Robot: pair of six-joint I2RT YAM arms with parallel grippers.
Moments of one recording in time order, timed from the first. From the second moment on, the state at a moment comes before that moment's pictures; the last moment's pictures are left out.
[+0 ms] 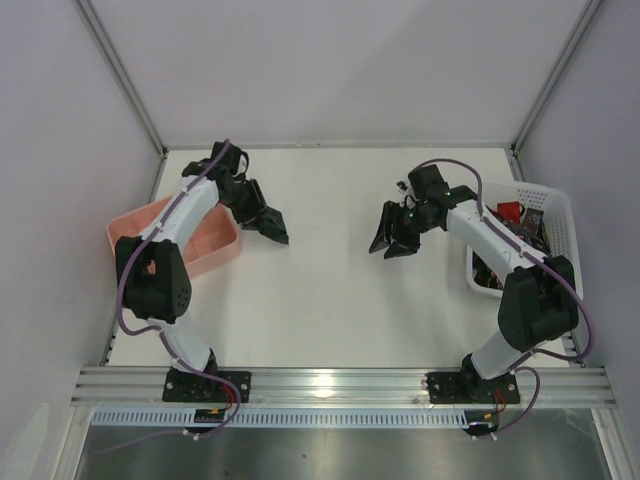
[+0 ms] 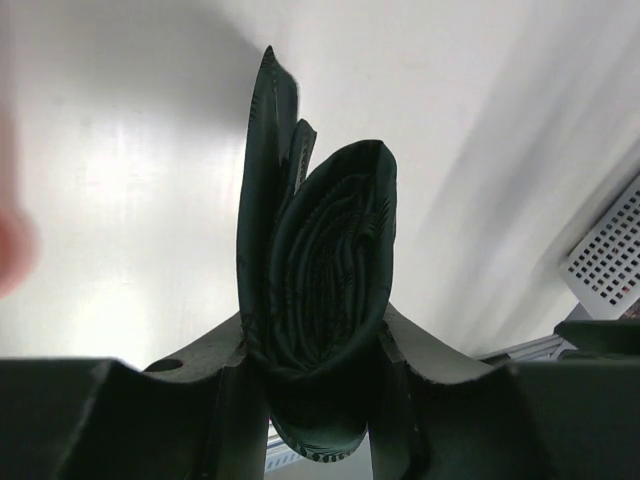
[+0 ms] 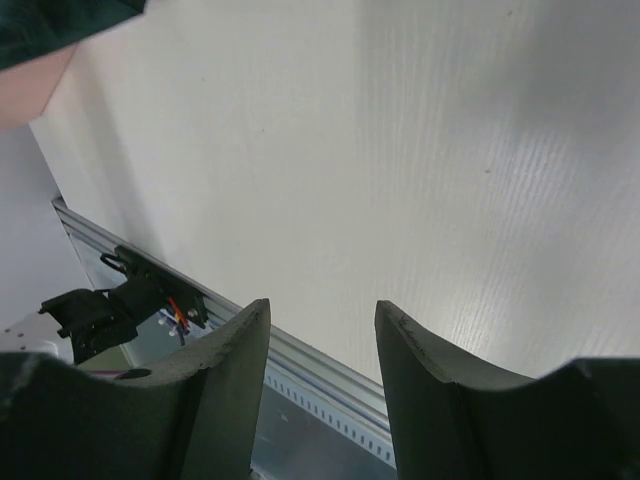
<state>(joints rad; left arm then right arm) -0.20 1.78 1.50 -0.89 0.32 -0.60 0.35 1.60 1.29 -0.79 -0.48 0.52</state>
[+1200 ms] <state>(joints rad) 0.17 1.79 1.59 -1.11 0.20 -0.47 0.43 1.63 1.27 -0.78 -0.51 0.52</state>
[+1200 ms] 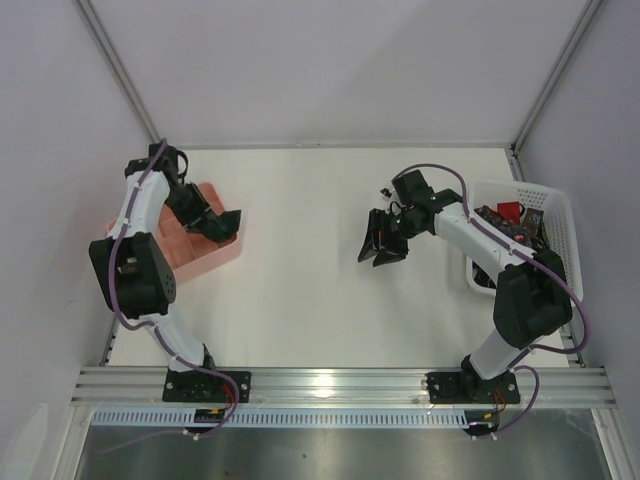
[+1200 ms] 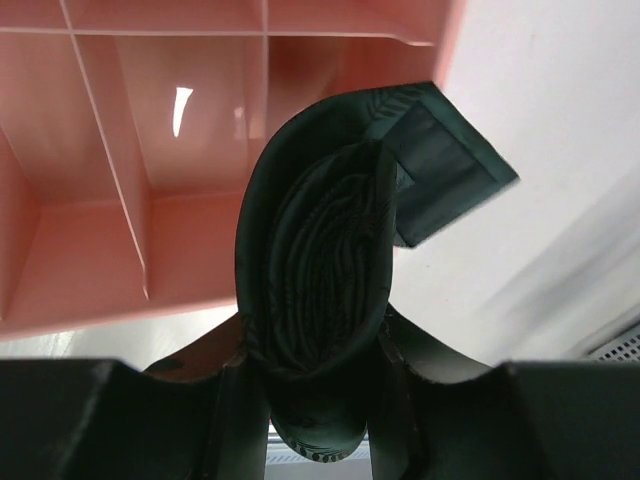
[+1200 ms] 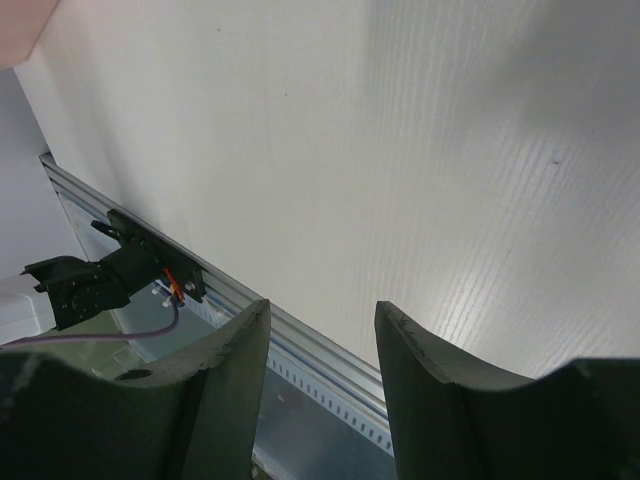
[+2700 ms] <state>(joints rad) 0.02 2.14 1.83 -1.21 -0.03 -0.54 0.39 1.66 1.27 -0.75 -0.51 0.52</state>
